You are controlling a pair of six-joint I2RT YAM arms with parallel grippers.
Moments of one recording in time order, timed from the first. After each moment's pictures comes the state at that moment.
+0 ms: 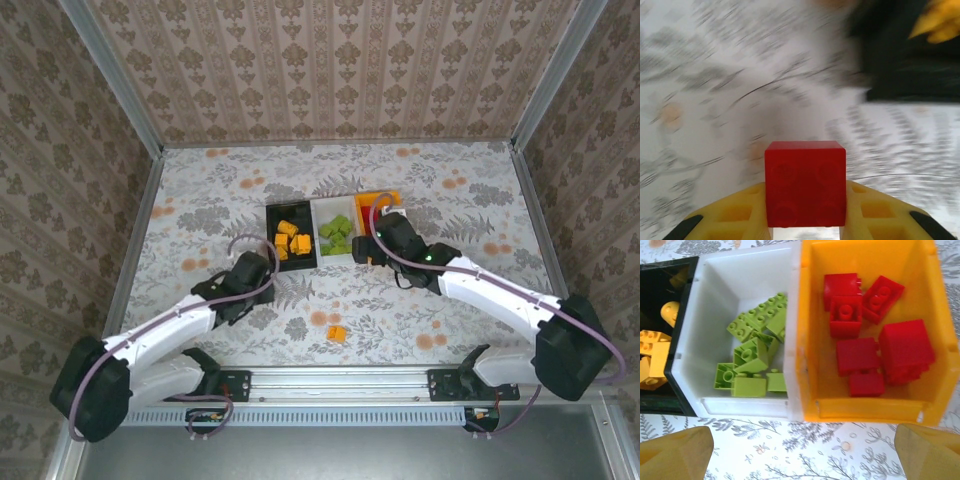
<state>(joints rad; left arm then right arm) -0.72 1.07 0.53 -0.43 -0.22 -0.72 0.66 1.28 0.85 -0.37 0.29 0.54</state>
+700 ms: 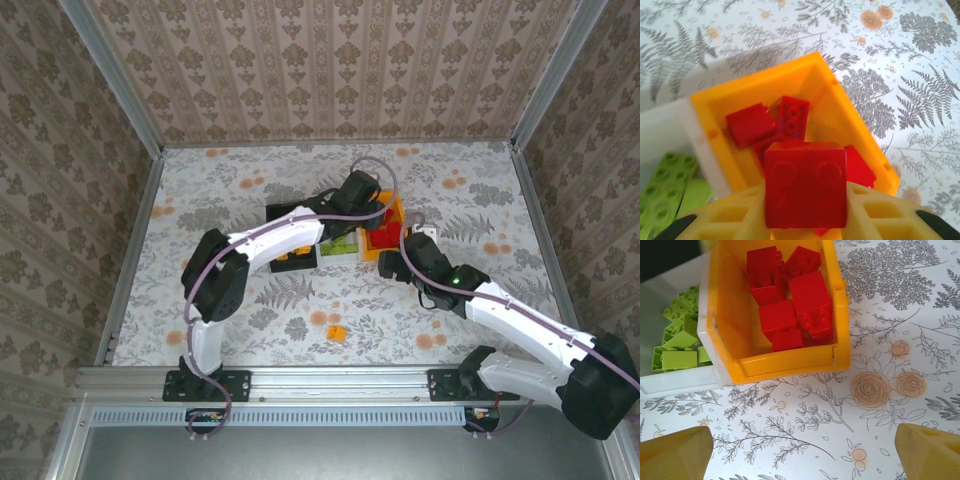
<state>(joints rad) -0.89 2.02 1.64 -0.36 -0.09 -0.48 0.62 1.05 0.68 -0.47 0.35 0.61</state>
